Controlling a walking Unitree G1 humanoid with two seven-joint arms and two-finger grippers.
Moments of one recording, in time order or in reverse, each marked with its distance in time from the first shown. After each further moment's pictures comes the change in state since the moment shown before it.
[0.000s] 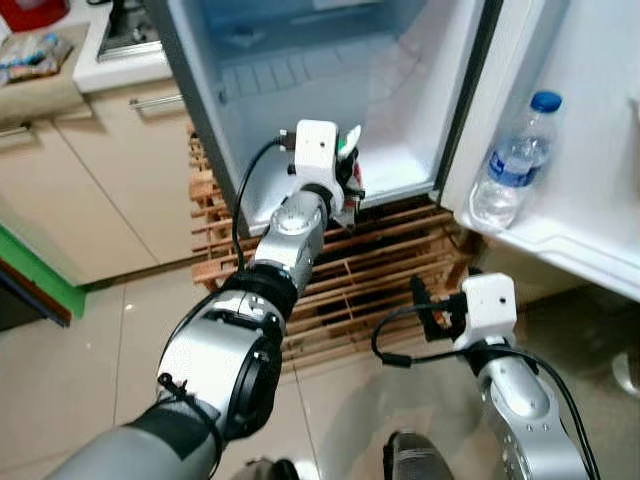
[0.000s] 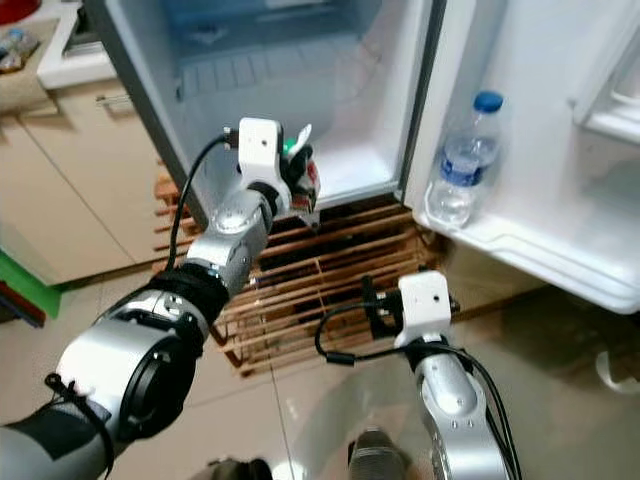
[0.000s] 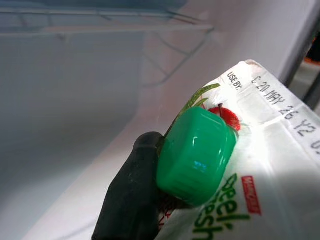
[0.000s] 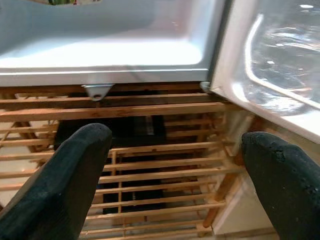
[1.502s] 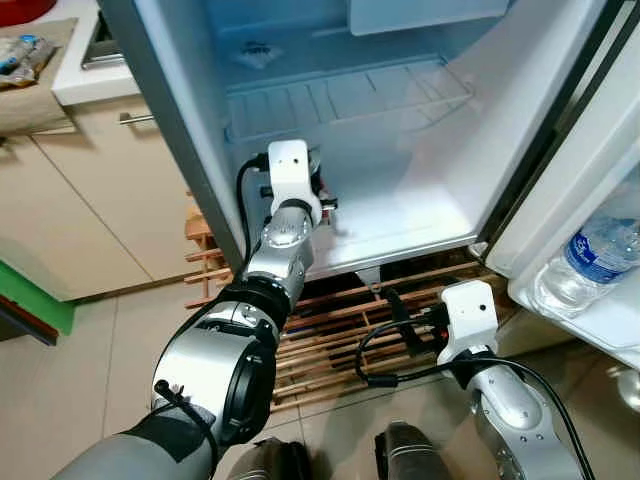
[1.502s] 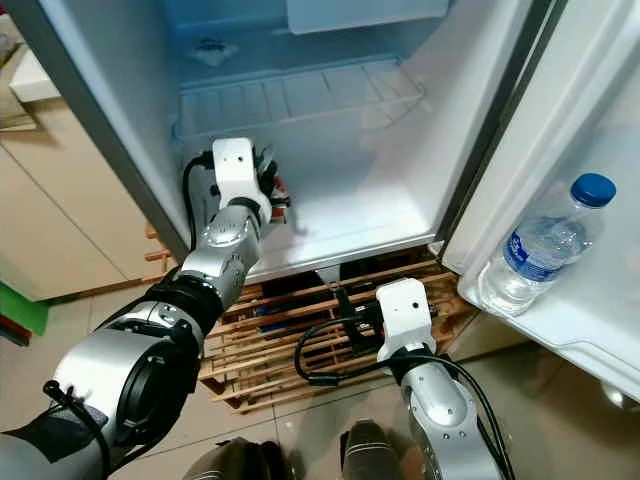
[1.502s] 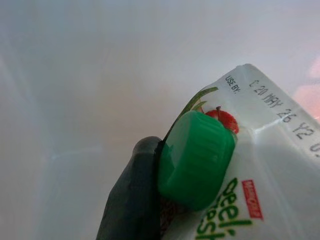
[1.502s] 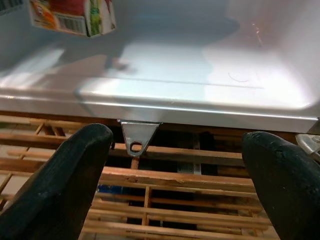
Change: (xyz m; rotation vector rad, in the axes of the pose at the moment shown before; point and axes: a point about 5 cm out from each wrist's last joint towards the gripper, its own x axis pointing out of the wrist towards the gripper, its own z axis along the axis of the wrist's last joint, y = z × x) left arm -0.012 0.023 -0.028 -0.005 0.080 0.285; right arm -0.013 0.020 0.007 -0.003 0.039 0.142
